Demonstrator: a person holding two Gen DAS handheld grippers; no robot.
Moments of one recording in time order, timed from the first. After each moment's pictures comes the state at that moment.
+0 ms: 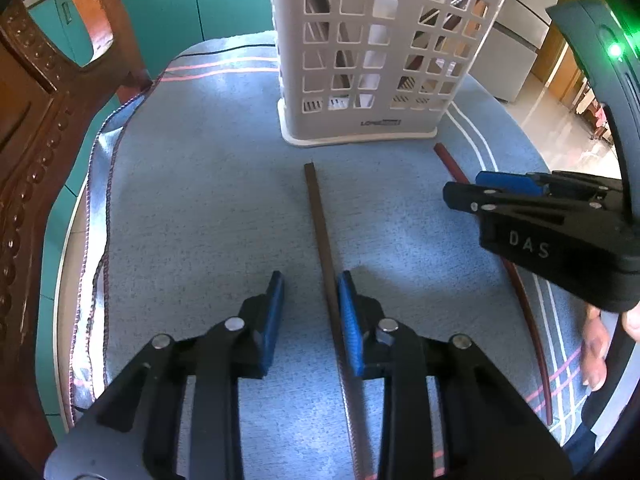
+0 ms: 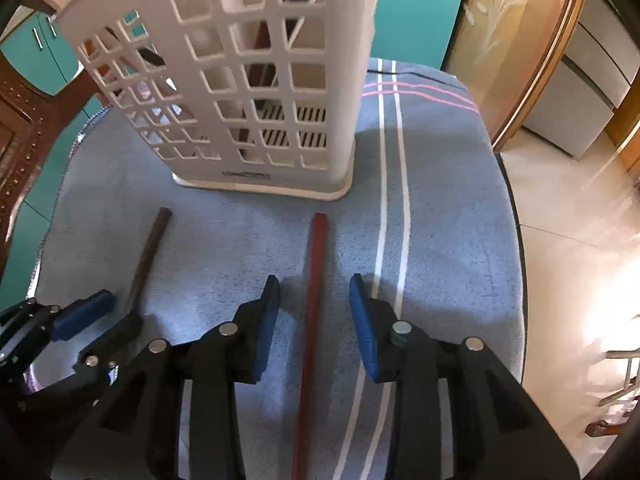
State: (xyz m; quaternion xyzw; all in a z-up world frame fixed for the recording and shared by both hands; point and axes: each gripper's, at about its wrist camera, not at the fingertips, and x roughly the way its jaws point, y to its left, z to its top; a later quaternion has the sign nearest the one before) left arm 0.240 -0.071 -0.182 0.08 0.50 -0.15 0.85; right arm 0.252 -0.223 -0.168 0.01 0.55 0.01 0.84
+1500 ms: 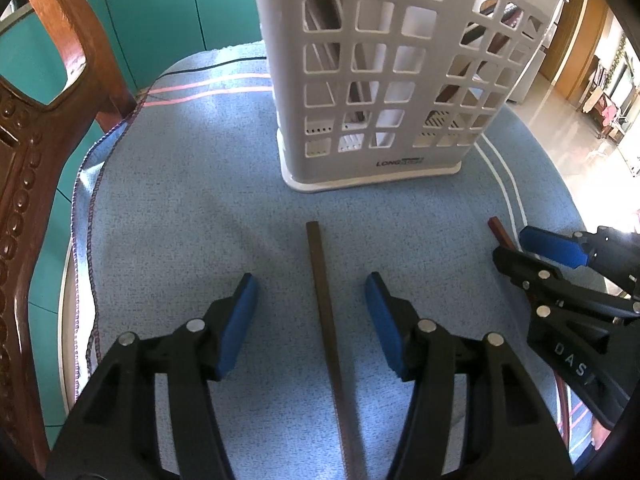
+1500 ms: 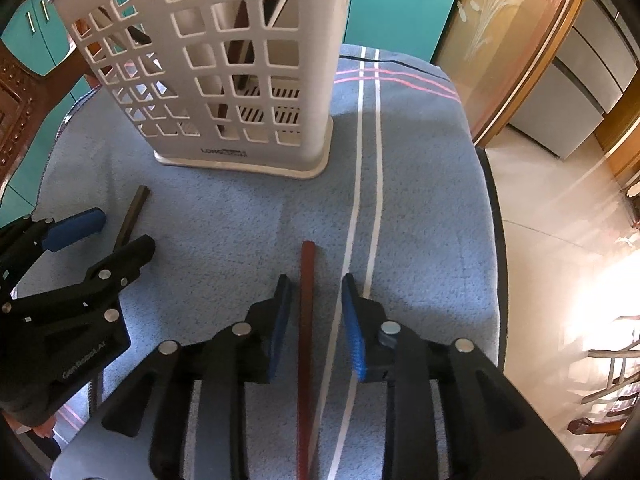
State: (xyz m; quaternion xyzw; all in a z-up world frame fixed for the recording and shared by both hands) left arm 0.283 -0.088 -0.182 0.08 0.50 -0.14 0.85; right arm 0.244 -0.220 -0.172 -0.03 0.56 -0.01 0.83
